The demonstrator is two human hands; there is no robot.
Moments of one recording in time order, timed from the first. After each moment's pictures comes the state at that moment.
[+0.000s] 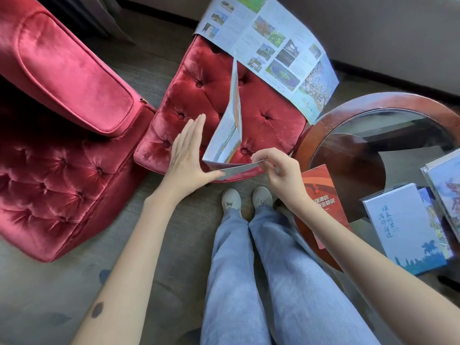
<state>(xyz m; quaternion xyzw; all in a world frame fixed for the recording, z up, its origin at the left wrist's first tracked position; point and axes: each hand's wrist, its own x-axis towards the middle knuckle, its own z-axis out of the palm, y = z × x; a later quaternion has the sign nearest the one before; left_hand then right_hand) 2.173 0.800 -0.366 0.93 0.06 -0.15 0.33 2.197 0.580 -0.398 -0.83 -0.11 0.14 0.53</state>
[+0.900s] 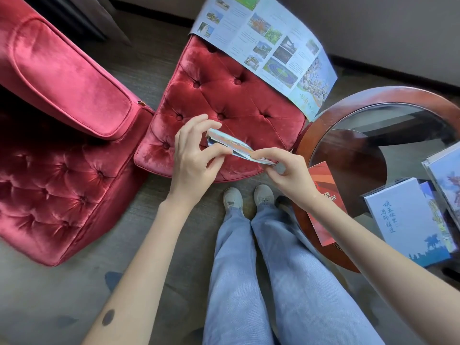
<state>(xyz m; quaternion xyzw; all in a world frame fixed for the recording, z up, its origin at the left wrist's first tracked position) 2.183 0.776 -0.347 0.95 -0.07 0.11 0.30 2.204 0.569 -0.374 -0.83 -0.15 0.17 0.51</state>
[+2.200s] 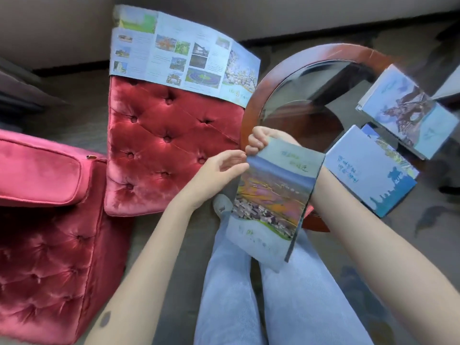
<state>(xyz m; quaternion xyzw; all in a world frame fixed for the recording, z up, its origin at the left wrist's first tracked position) 2.216 0.650 -0.345 0.71 0.04 -0.44 0.54 2.216 0.482 -0.393 -0.29 0.13 0.30 0.90</state>
